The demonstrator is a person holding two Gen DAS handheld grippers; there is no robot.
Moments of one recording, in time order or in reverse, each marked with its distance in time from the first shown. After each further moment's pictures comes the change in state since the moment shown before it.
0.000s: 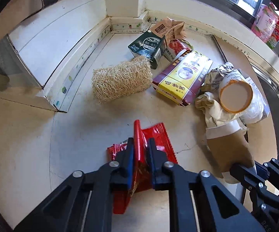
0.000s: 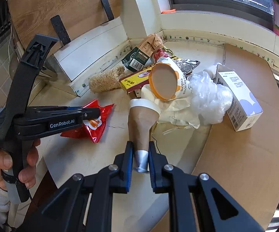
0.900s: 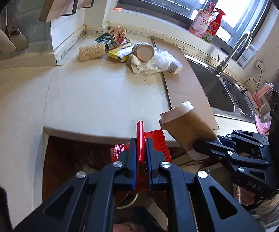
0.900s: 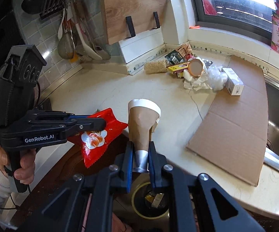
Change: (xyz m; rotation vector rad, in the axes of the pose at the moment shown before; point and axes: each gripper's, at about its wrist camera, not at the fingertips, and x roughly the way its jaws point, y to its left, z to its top) left arm -0.150 -0.001 -0.182 0.049 -0.101 -0.326; right arm -0.129 0.078 -0.125 -0.149 -0.023 0.084
